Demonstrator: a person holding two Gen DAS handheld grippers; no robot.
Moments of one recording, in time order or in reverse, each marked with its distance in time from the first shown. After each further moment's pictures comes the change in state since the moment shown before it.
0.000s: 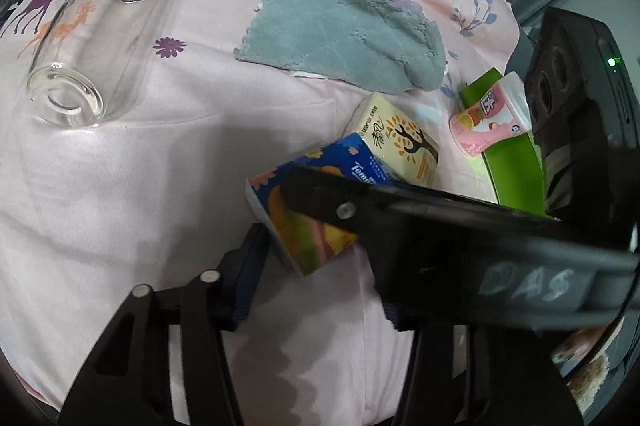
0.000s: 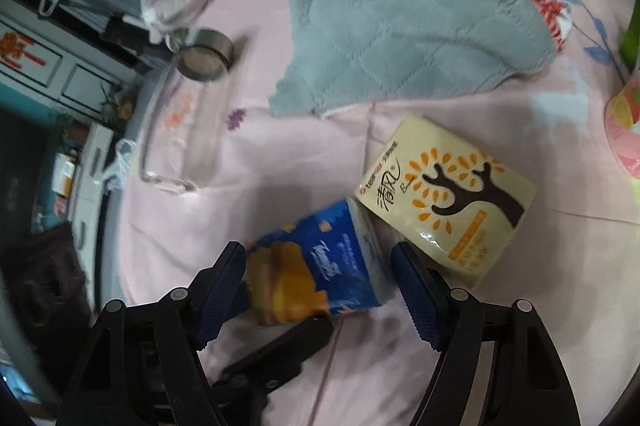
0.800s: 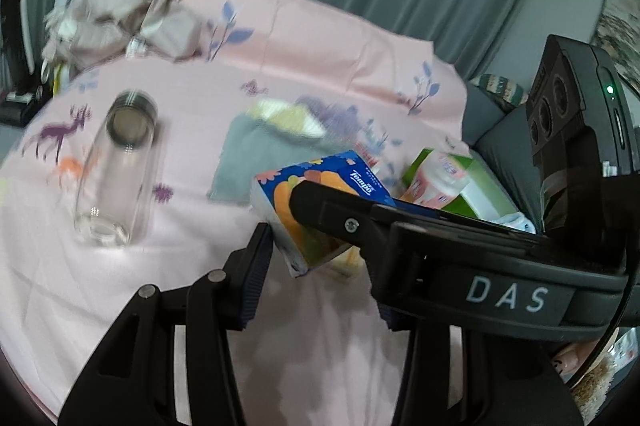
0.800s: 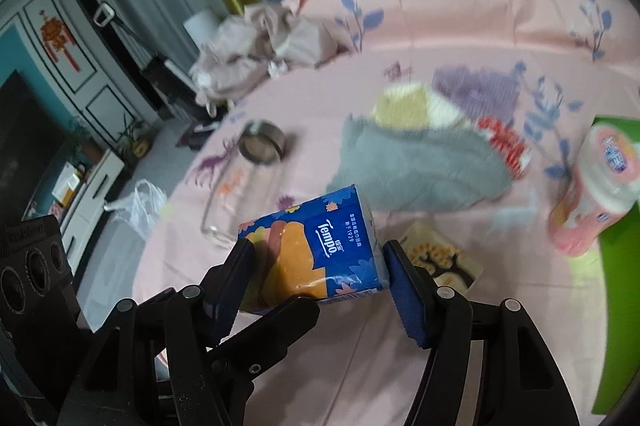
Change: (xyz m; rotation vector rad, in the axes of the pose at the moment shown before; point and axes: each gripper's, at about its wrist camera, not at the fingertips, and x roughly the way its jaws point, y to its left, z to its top) left arm -0.073 -0.052 0.000 0.190 -0.400 -0.040; right arm -0.097 0.033 -0.013 -0.151 -0.373 -0.005
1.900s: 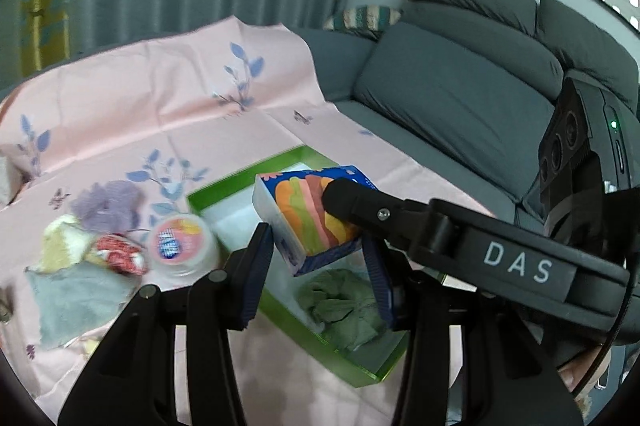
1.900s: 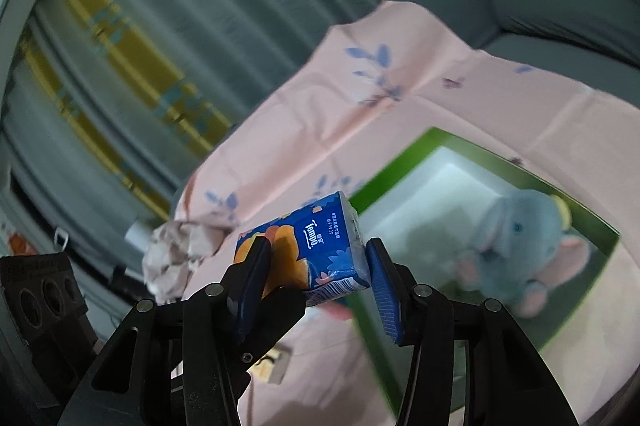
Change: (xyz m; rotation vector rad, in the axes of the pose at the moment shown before) left arm 0.094 -0.236 0.024 0.455 0.101 -0.266; right arm -0.179 -0.204 -0.038 0.554 -0.480 -0.136
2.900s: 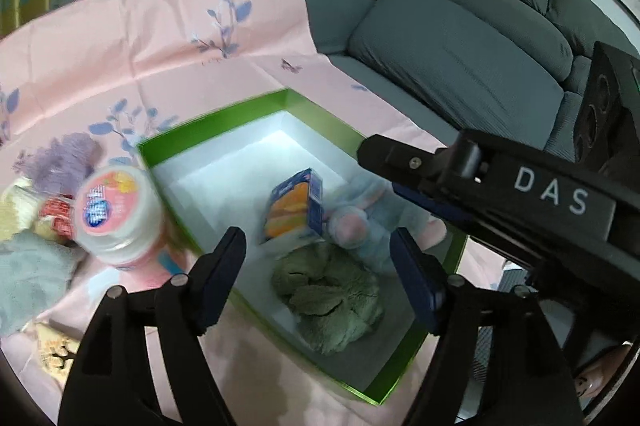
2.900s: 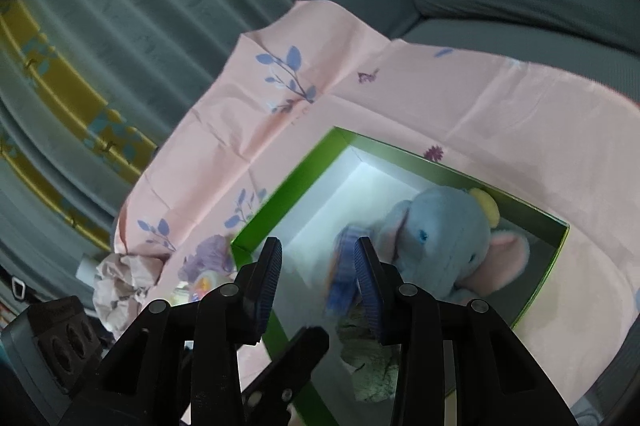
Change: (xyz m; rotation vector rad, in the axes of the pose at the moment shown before) left arm 0.050 -0.001 -0.013 -0.053 0.128 -0.032; right arm 0.009 -0.043 0.006 0.098 -0.029 -0.213
